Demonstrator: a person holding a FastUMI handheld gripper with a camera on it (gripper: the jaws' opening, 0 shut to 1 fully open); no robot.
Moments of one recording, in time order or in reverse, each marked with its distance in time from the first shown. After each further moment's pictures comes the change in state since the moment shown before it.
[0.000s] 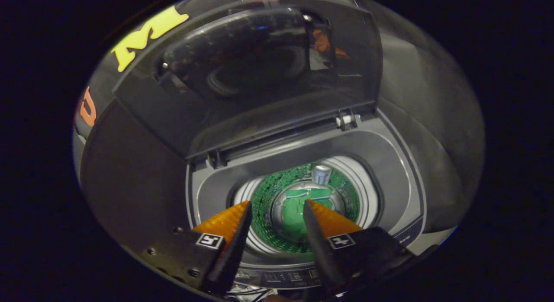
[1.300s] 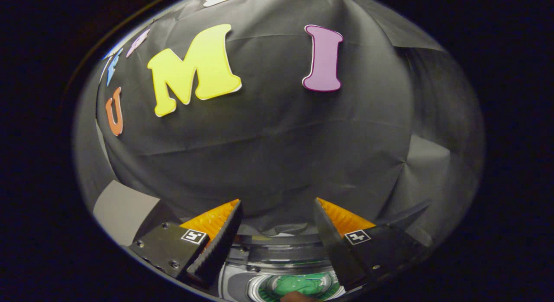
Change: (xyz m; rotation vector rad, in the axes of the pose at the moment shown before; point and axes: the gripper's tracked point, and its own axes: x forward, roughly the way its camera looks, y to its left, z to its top) arm -0.034 0.088 0.237 -0.249 -0.479 0.102
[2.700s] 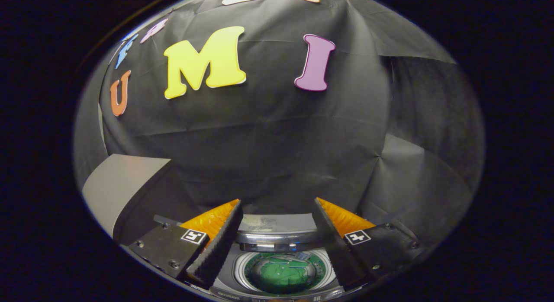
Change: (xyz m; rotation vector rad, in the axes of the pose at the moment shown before) arm -0.096 -0.004 -0.065 -0.038 -0.002 -0.085
